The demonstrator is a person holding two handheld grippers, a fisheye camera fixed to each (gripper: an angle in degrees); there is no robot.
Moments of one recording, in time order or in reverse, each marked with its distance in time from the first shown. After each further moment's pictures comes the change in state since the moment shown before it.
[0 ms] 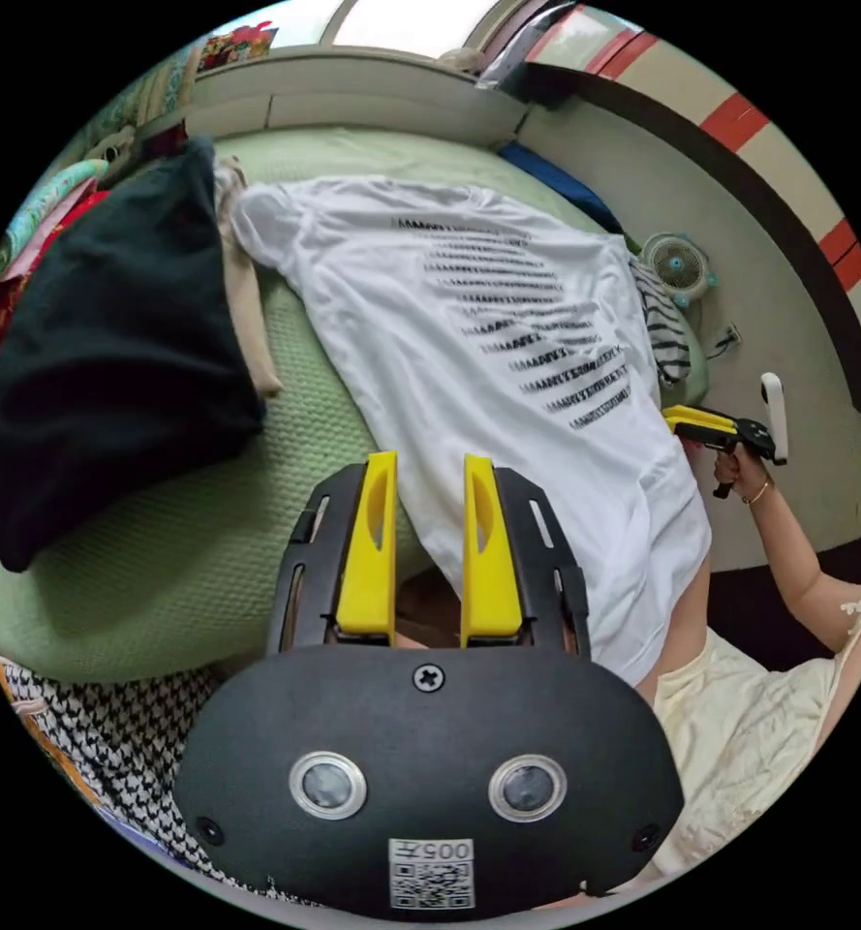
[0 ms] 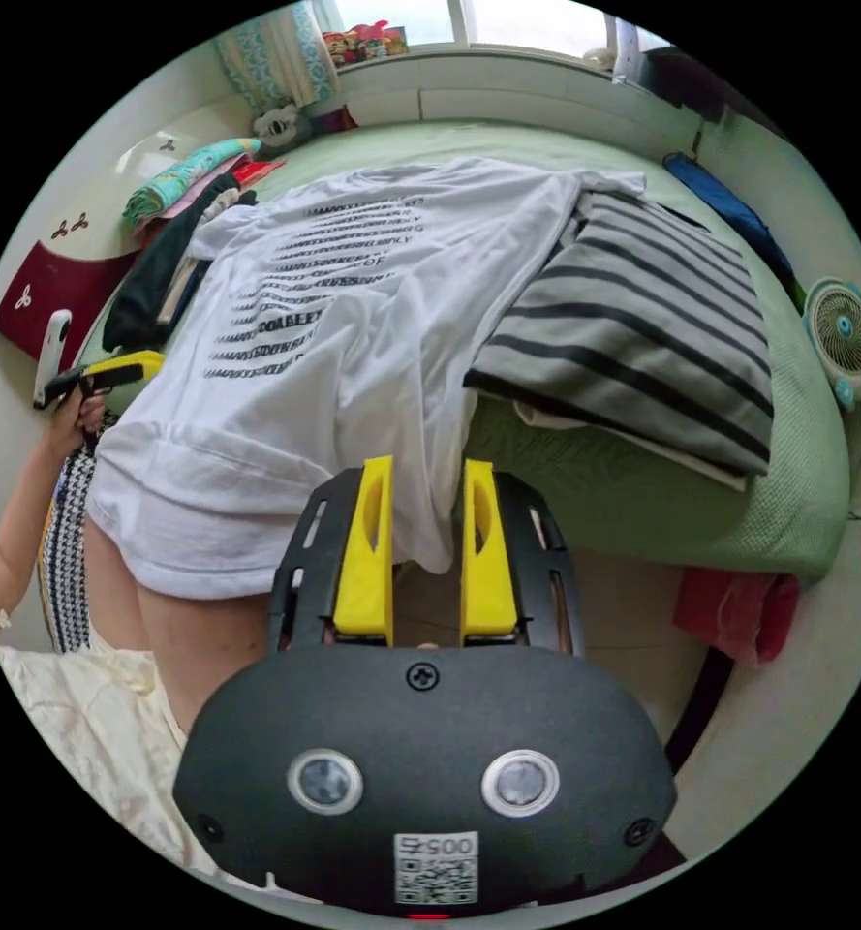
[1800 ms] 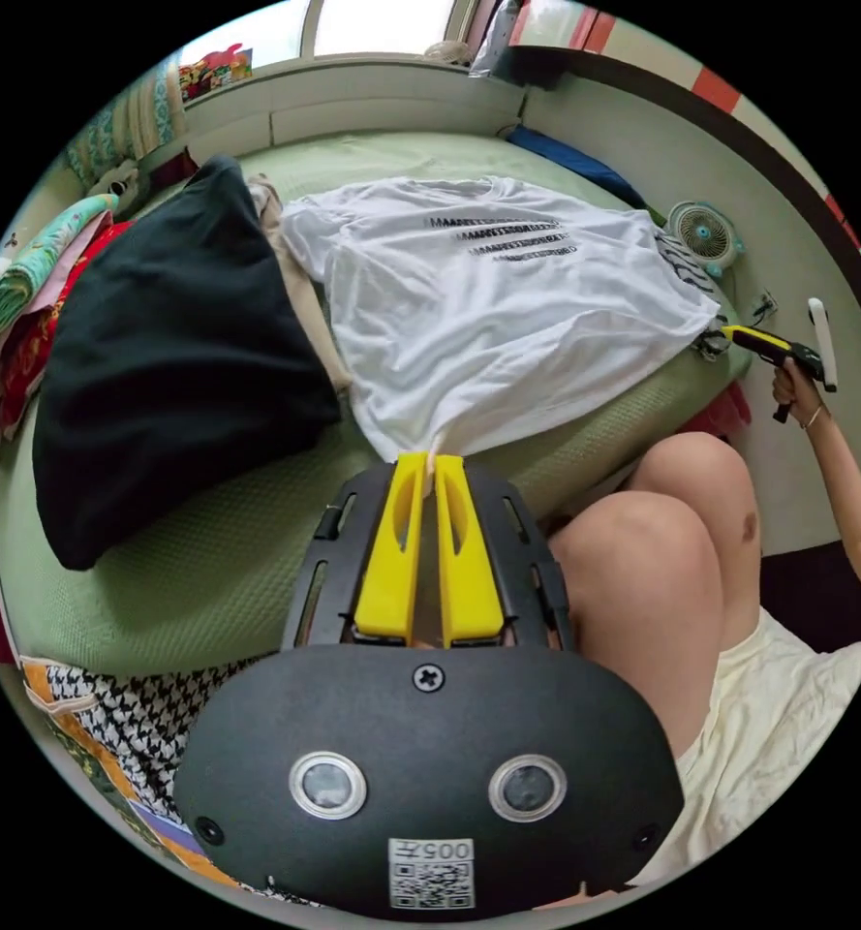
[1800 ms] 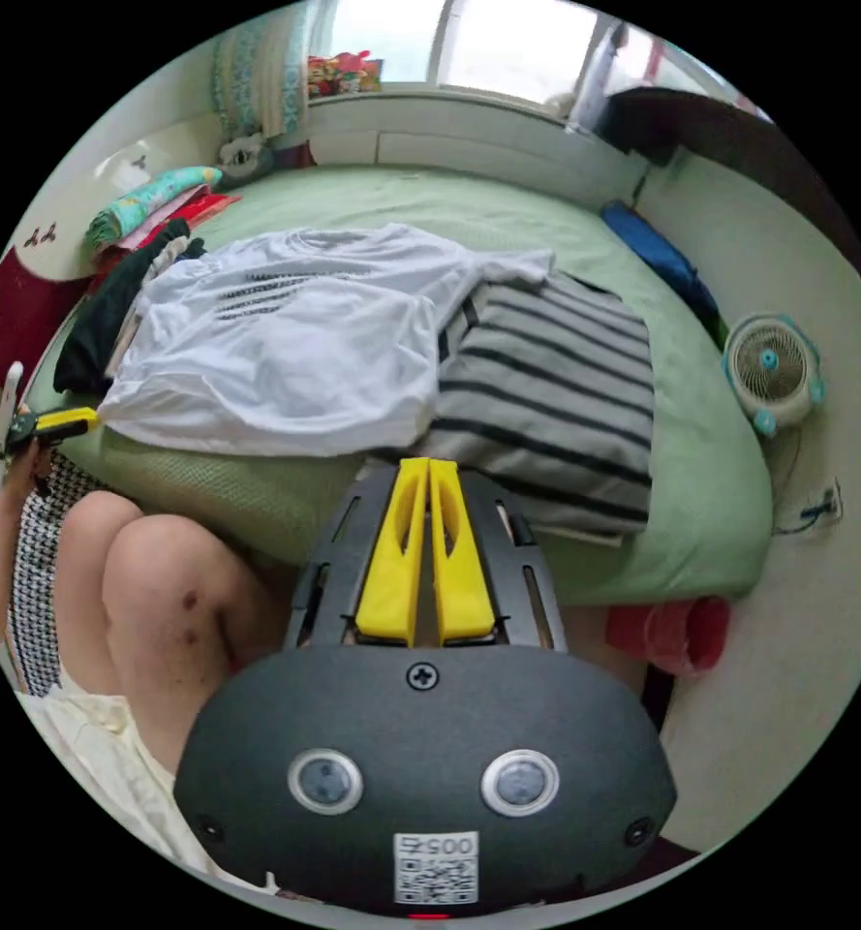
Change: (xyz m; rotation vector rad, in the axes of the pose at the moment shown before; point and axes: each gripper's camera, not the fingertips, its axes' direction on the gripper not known) left arm 0.025 0.134 -0.058 0.010 -0.161 0.052; right arm -0.044 0.033 -0.134 0.113 0.196 0.026
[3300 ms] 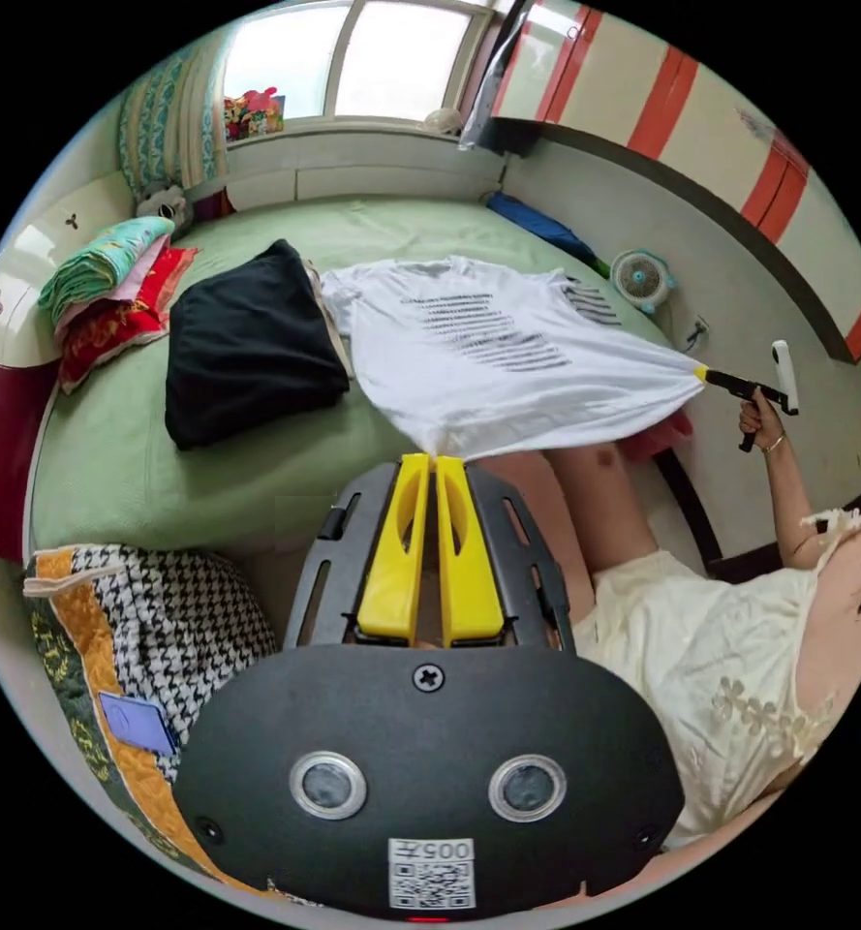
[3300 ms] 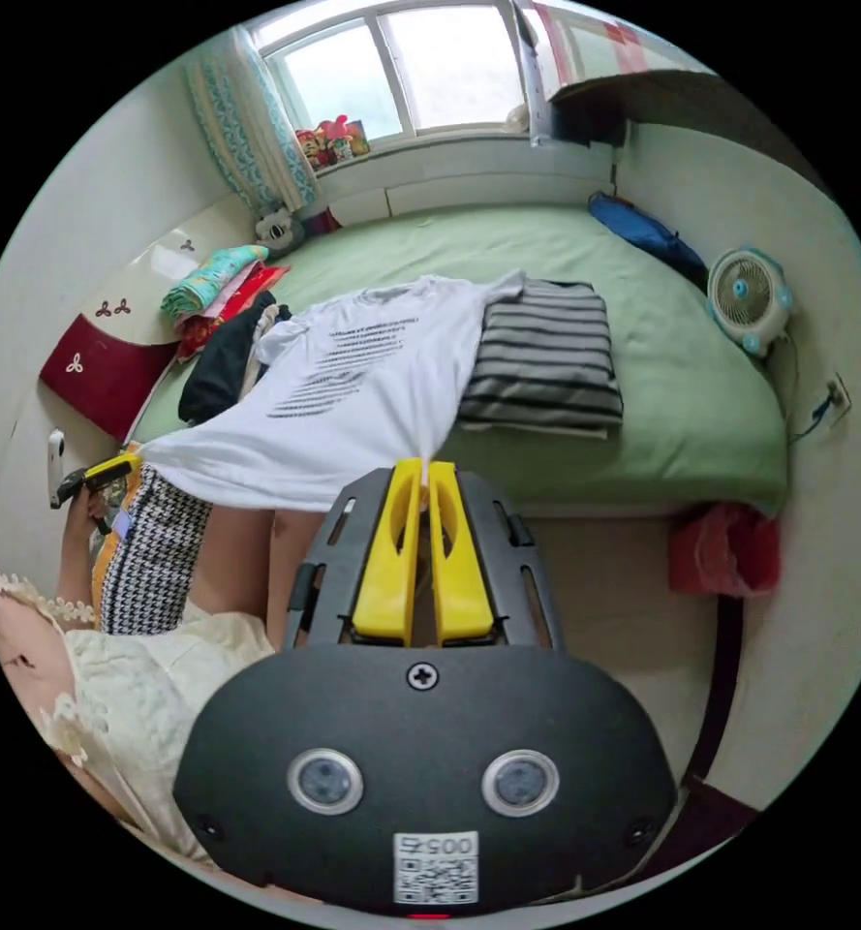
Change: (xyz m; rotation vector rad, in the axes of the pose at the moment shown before) left arm 0.082 0.193 -0.215 0.142 0.039 -0.020; right arm 0.094 0.158 -0.195 0.090 -0.256 0.133
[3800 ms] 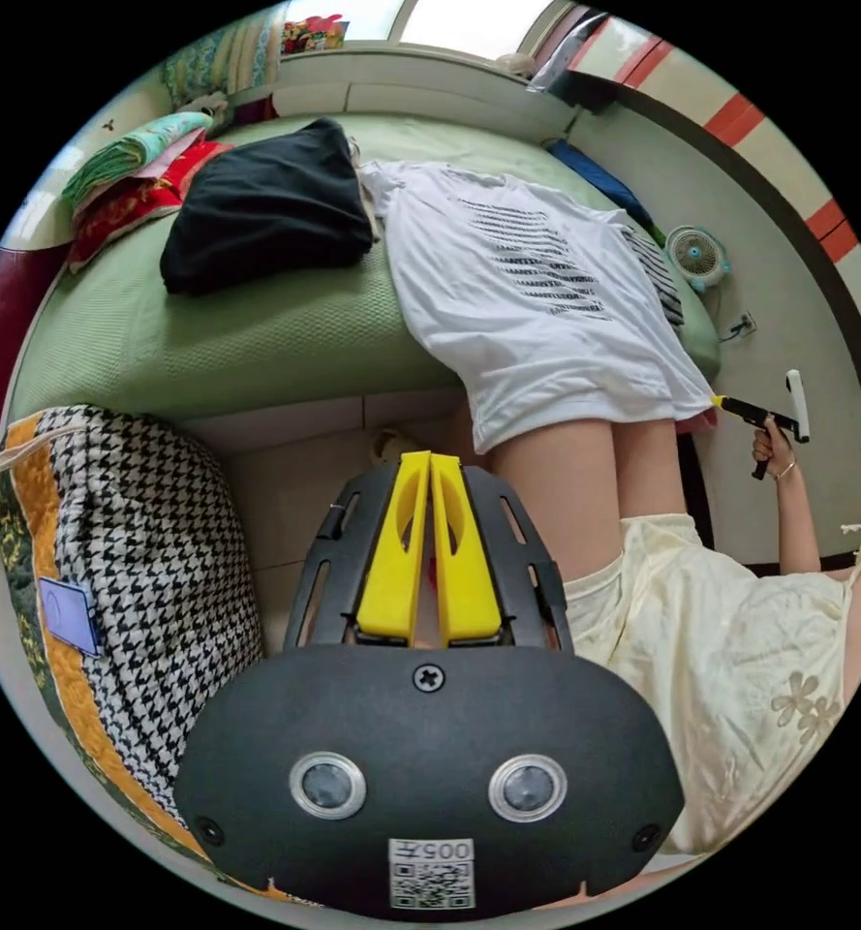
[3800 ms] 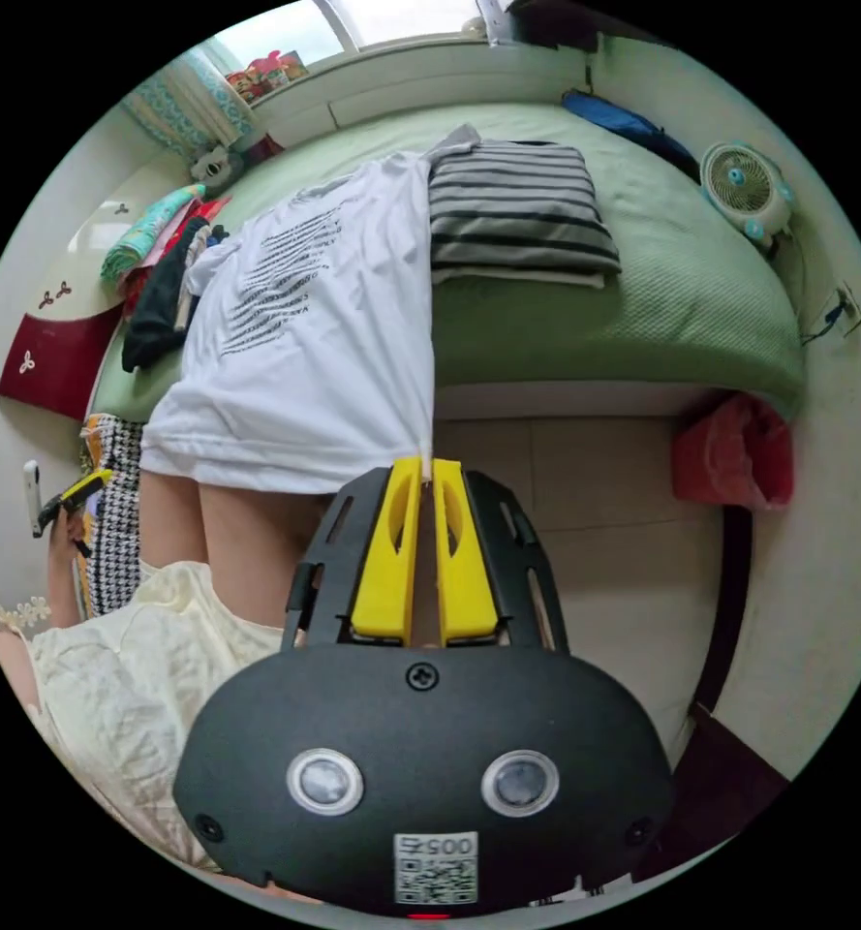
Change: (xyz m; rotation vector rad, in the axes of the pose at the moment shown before) left arm 0.008 0.031 0.045 -0.130 -0.024 -0.173; right arm 0.058 0.051 0.079 -0.252 0.059 0.084
